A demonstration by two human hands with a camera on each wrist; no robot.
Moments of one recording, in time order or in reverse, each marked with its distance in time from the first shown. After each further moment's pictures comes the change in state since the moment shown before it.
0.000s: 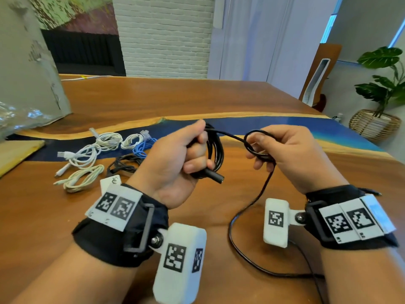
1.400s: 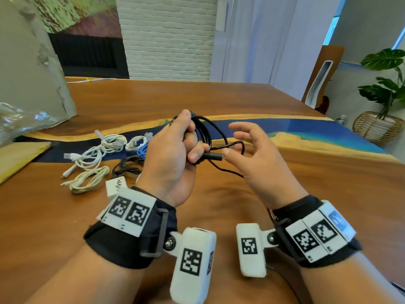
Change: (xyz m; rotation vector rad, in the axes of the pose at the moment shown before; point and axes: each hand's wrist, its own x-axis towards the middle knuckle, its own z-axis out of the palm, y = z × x) left_hand 0.006 -0.002 0.000 -0.041 0.179 0.301; right_hand -0.006 -0.017 0.059 0.104 0.042 0.047
